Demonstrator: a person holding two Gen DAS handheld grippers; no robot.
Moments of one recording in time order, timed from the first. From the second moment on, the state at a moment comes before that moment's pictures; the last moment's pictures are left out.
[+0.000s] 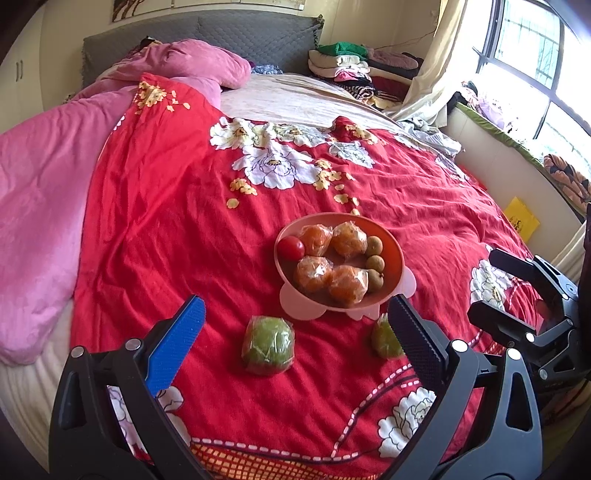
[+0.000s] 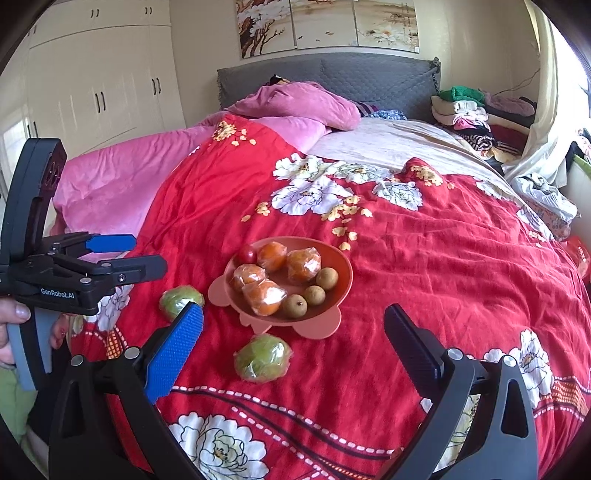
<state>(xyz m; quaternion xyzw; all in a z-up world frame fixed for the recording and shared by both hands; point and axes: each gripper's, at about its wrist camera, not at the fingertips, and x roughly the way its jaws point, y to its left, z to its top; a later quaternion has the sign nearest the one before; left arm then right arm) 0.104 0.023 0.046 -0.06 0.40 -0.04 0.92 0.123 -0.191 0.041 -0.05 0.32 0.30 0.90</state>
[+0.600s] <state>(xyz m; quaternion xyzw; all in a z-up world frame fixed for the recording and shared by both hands) 0.090 0.022 0.033 -0.06 0.41 -0.04 0.91 0.110 -0.191 0.028 -0.06 0.34 0.30 0.89</state>
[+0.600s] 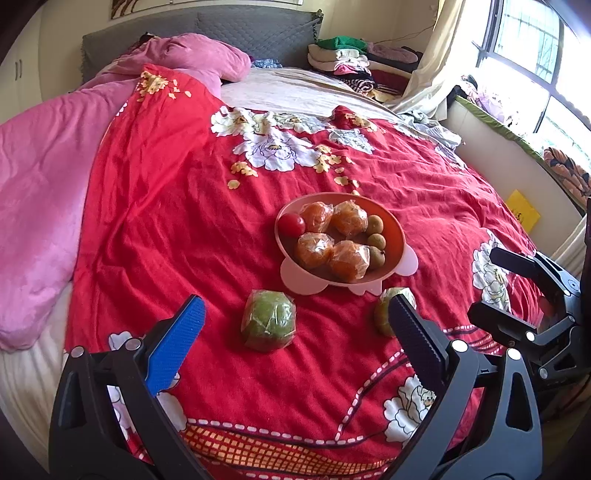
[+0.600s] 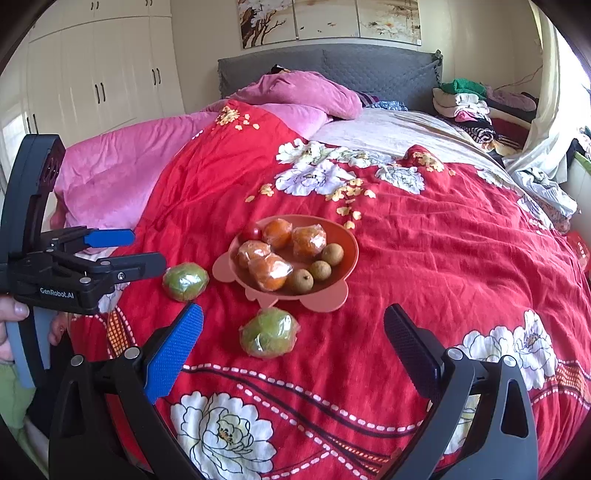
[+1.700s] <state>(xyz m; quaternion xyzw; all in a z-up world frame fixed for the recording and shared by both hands) 0.091 0.037 -0.008 -0.06 0.45 -0.03 0.89 0.118 -0.175 -0.016 -0.07 0.39 0.30 0.87</state>
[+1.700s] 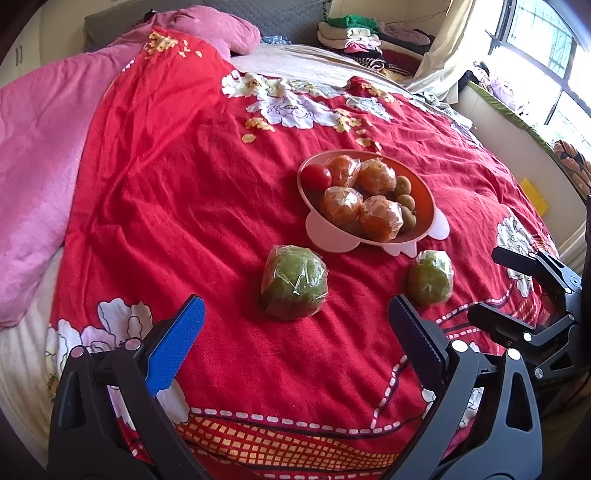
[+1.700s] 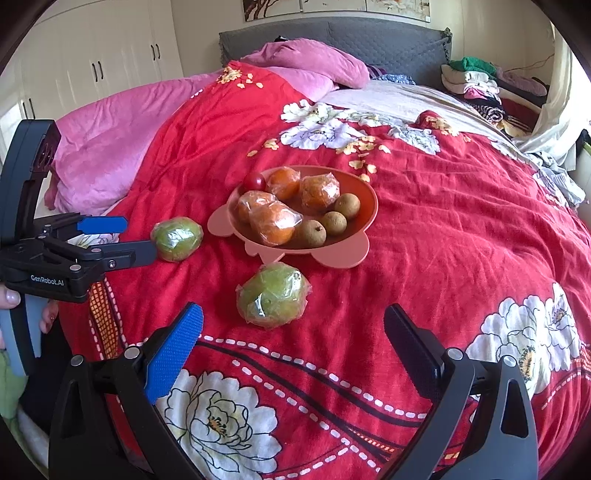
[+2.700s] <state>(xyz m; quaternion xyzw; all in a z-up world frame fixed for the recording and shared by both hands) 0.119 0.043 -0.028 -0.09 0.46 -0.06 0.88 0.144 -0.136 -0.054 -0.11 0.41 0.34 0.84</state>
